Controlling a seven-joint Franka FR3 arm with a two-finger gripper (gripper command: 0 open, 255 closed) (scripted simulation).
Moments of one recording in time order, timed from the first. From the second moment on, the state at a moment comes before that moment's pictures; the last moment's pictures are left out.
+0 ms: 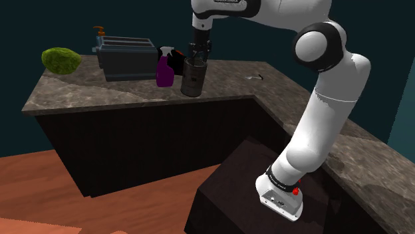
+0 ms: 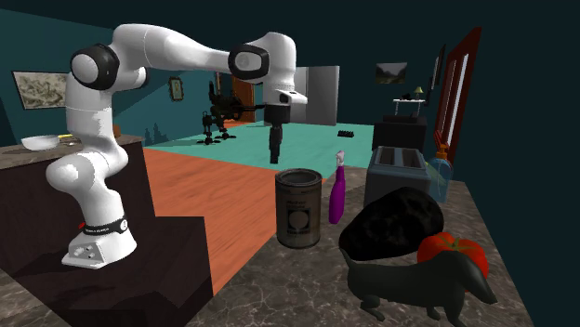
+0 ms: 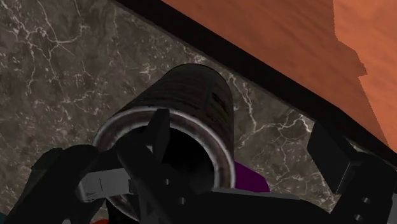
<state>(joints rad) -0.06 0.21 -0.03 -1.53 -0.04 1.68 -0.06</state>
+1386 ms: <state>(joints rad) -0.07 0.50 -0.03 -1.25 -0.01 1.69 -0.09</state>
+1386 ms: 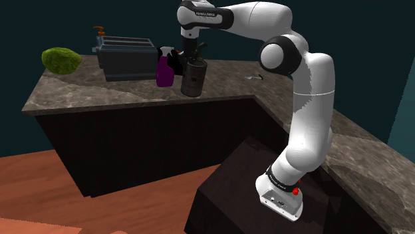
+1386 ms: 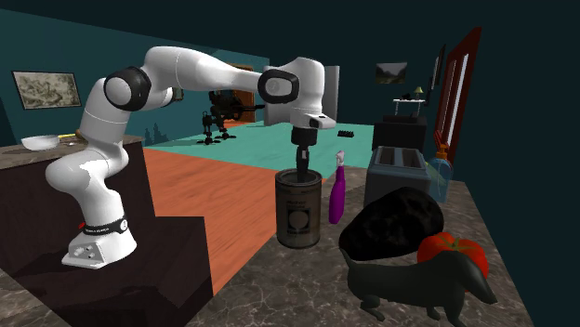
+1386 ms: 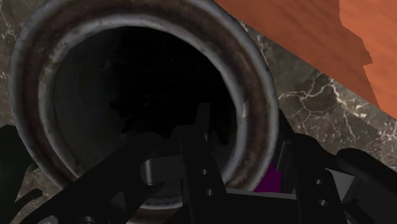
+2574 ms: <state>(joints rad) -0.08 0.55 -0.03 -1.01 -0.01 1.49 -0.10</state>
